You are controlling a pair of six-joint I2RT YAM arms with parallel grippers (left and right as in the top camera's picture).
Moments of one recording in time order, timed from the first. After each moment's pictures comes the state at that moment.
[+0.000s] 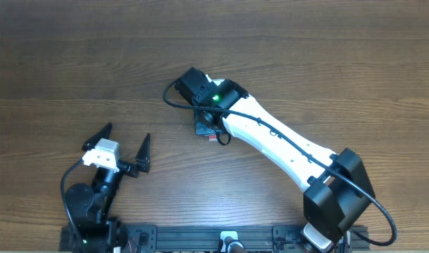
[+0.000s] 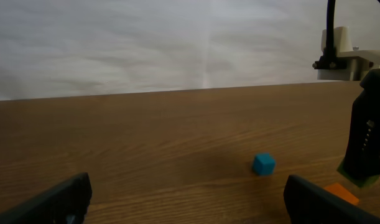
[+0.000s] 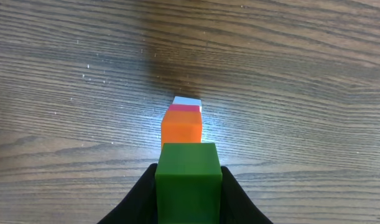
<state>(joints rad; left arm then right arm) 0.05 0.01 0.01 -0.05 0.33 -0.04 0.77 1.80 1.48 -1.07 0.11 0.66</state>
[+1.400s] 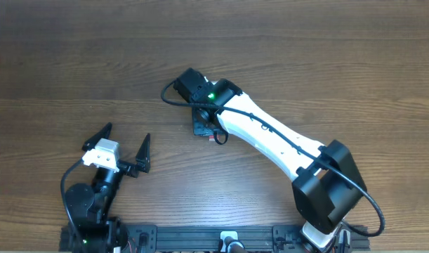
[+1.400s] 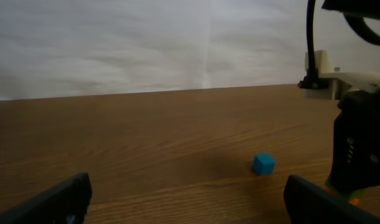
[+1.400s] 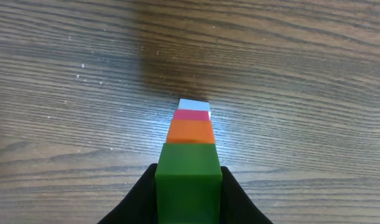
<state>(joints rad) 0.05 0.01 0.01 -0.05 0.33 -0.04 0.76 1.86 1.48 -1.04 0.08 0.66</state>
